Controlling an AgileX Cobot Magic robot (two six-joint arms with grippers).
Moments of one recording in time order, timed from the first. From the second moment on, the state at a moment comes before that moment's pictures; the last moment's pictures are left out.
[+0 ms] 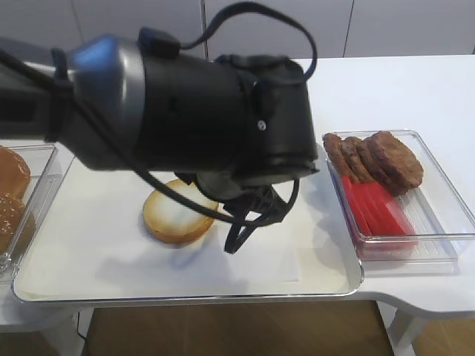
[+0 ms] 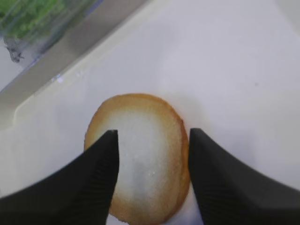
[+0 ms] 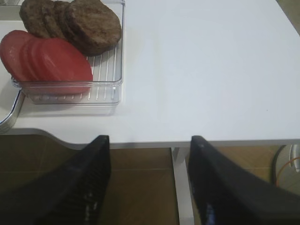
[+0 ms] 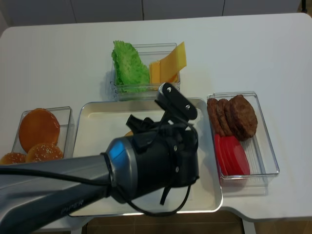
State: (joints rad) left arm -1.04 1.84 -1.37 0.78 1.10 -0.87; right arm -0.05 -0.02 -0.48 0.08 1.15 -0.08
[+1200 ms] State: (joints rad) left arm -0.33 1.60 -1.58 0.12 1.24 -0.16; right arm -0.05 -0.02 -0.48 0.08 1.15 -0.08
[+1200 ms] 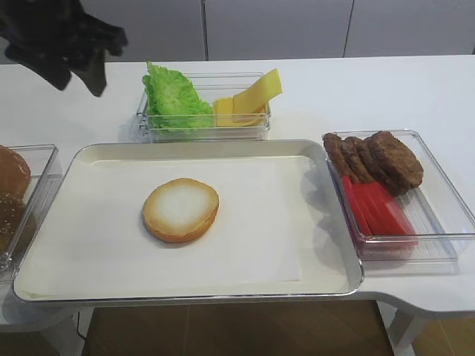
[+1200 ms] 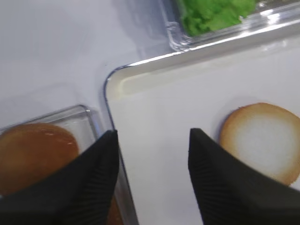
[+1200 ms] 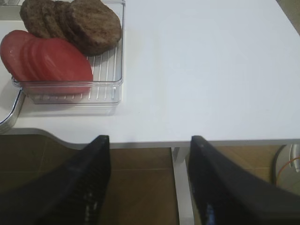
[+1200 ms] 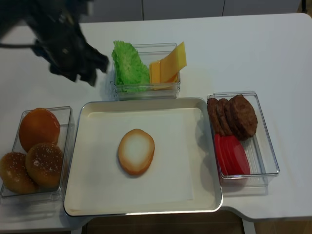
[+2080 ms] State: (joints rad) left arm 0.03 1.18 -1.48 0.05 1.26 -0.10; right arm -0.05 -0.02 -0.48 0.08 1.15 -0.08
